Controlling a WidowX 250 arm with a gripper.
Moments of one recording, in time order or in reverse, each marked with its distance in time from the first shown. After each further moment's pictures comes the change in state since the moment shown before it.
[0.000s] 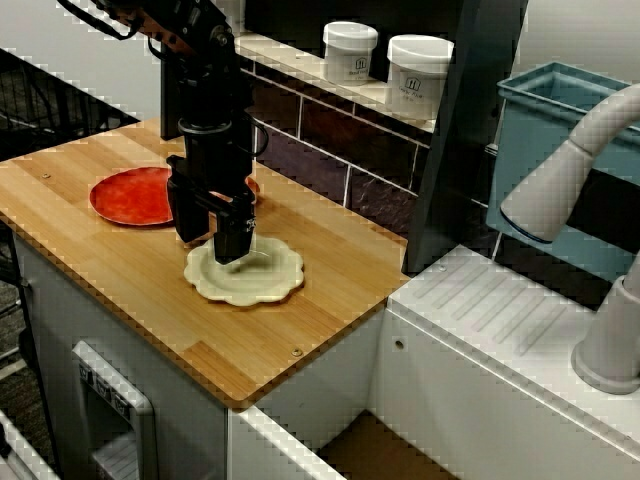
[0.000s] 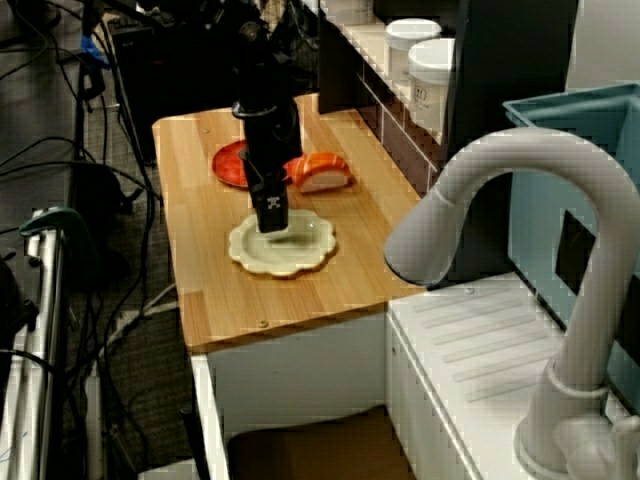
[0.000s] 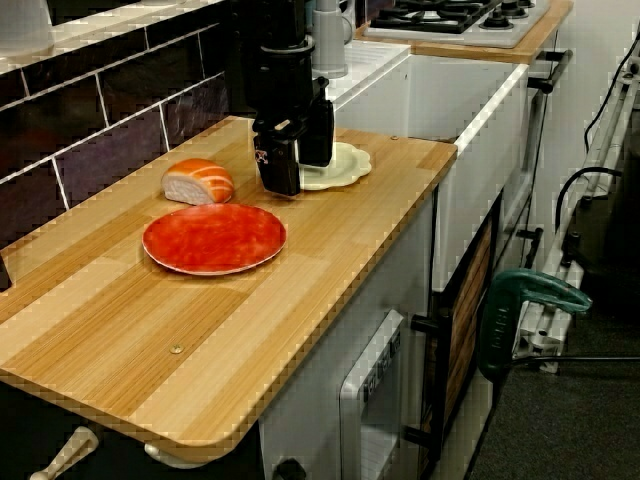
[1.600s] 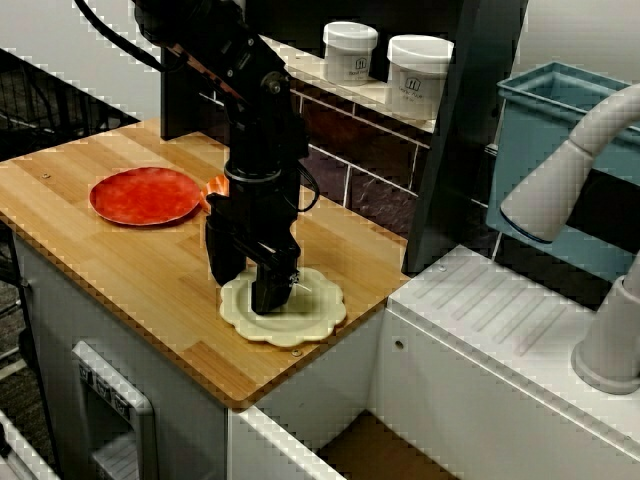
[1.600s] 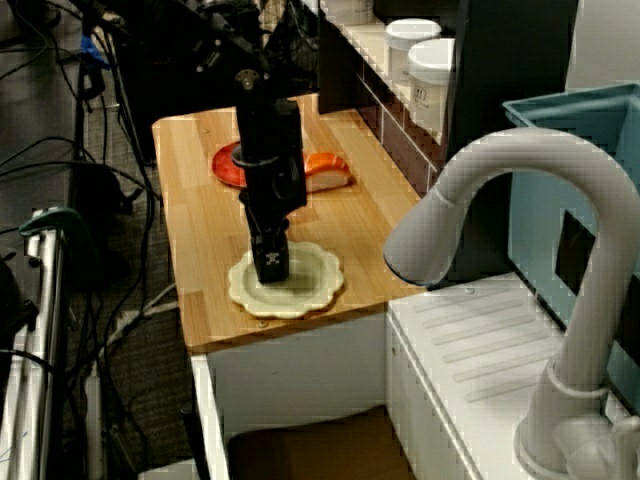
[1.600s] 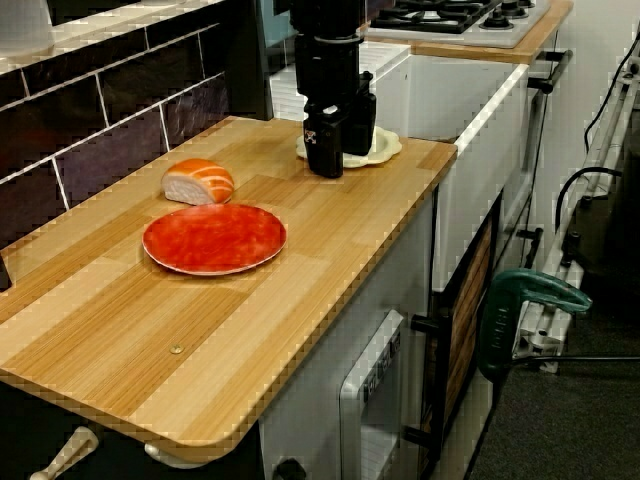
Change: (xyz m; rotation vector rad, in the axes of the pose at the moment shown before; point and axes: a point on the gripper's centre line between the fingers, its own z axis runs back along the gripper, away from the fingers) arm -0.013 -0.061 -0.013 0.050 0.025 -0.061
